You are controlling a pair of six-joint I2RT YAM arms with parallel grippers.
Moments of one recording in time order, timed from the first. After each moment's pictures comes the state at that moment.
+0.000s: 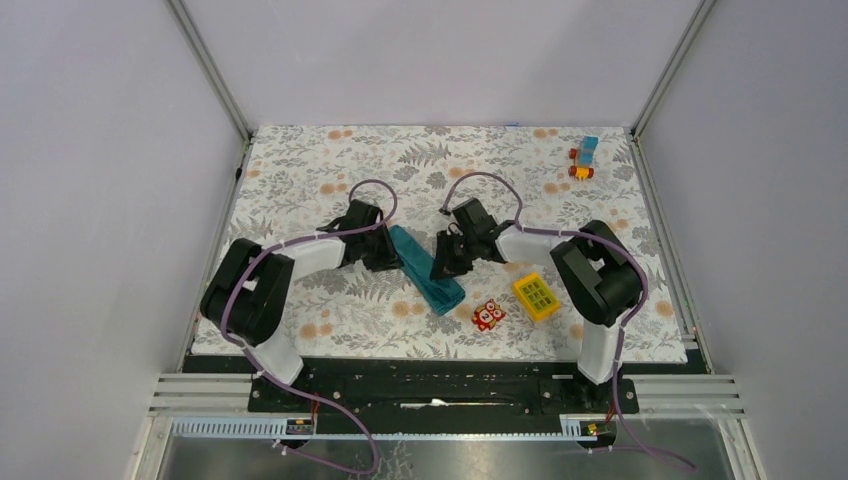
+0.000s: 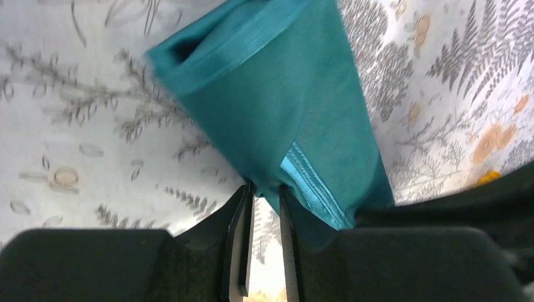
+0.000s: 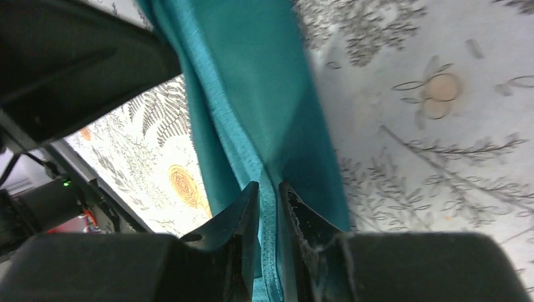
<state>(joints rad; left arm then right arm) -0.43 1.65 0.83 -0.16 0.19 -0.75 0.62 1.90 1.06 -0.14 -0.45 0.56</state>
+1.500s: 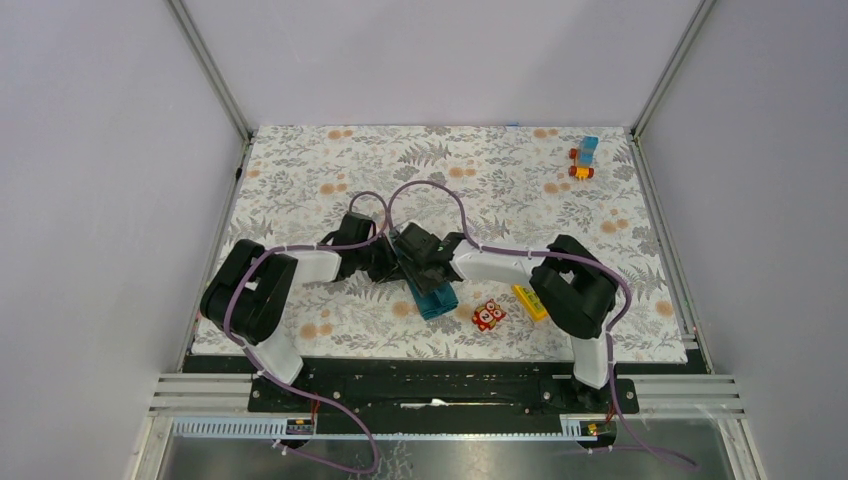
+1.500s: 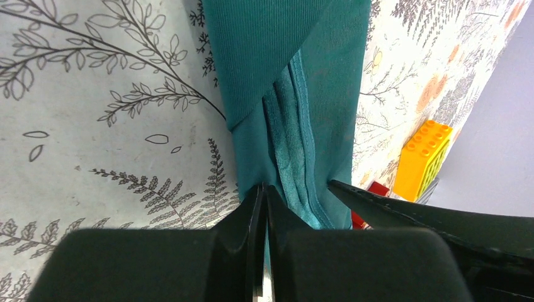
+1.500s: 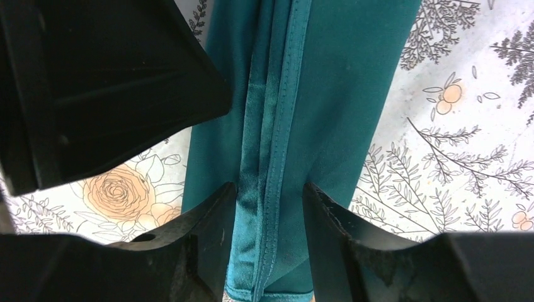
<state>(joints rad) -0.41 1.68 0.70 0.08 0.43 -0.86 0.96 1.94 1.30 -0.49 0.18 0.28</state>
